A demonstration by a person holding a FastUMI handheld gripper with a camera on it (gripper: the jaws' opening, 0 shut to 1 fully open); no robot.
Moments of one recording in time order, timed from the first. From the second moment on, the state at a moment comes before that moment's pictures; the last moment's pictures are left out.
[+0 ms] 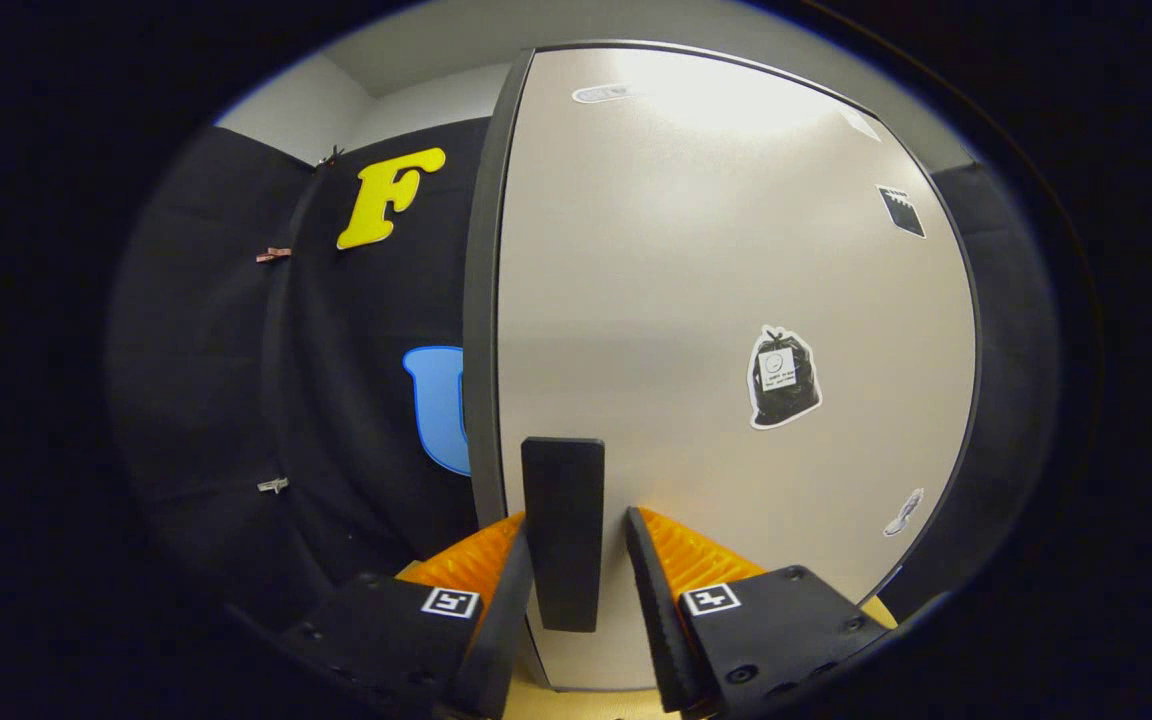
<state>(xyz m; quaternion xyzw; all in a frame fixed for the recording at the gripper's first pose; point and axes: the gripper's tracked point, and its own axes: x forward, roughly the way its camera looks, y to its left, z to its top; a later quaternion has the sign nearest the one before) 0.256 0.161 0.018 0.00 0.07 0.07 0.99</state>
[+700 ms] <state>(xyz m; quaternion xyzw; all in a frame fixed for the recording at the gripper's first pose) 0.241 0.160 0.018 0.02 0.10 0.09 0.99</state>
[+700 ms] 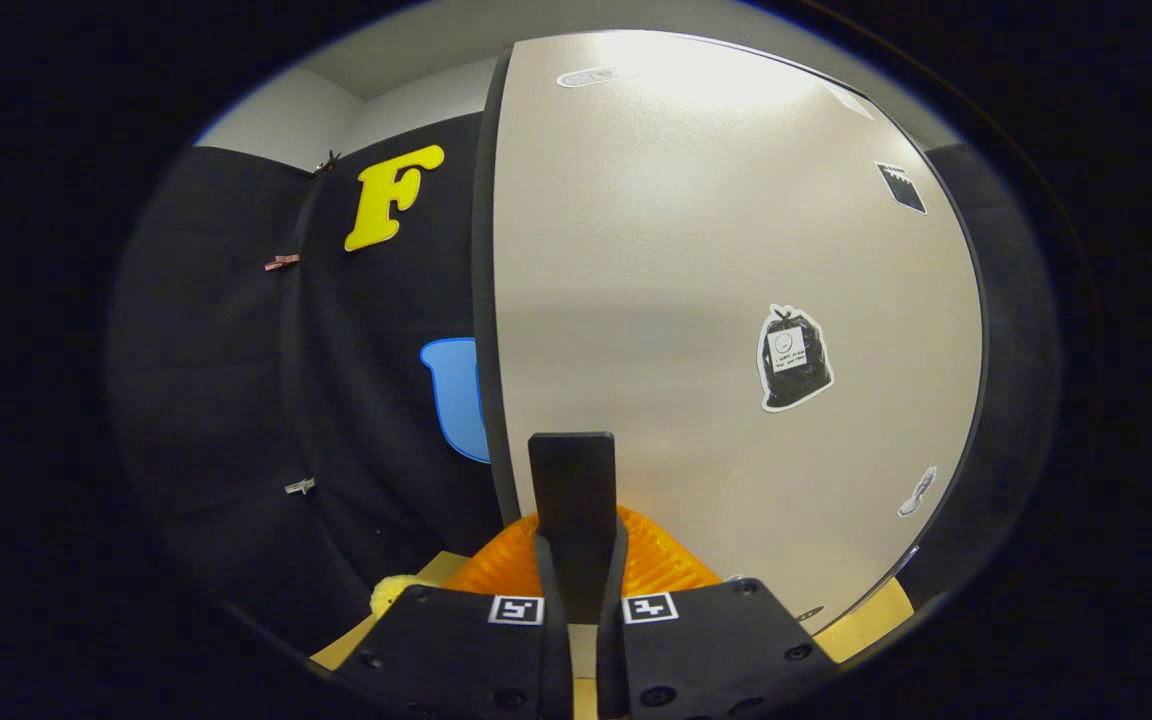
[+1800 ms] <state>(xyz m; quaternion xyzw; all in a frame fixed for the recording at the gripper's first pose) 0.080 0.055 0.041 0.02 0.09 0.12 0.99</state>
